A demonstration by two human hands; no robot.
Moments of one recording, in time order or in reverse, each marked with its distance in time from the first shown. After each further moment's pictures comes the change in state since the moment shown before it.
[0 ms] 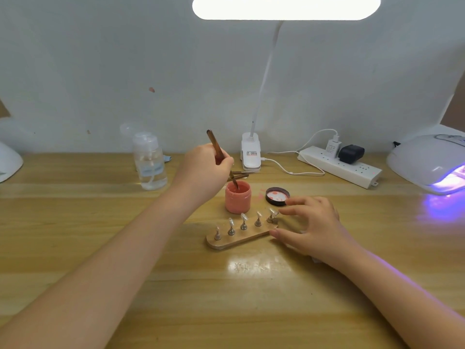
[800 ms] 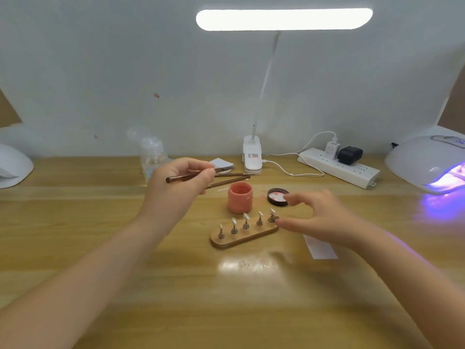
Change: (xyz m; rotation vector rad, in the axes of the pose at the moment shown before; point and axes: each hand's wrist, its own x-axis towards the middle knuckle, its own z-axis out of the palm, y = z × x) left_hand -0.046 -0.024 -0.032 -0.547 0.095 -0.080; right_hand 0.008 -0.015 -0.039 -0.010 -0.229 0.069
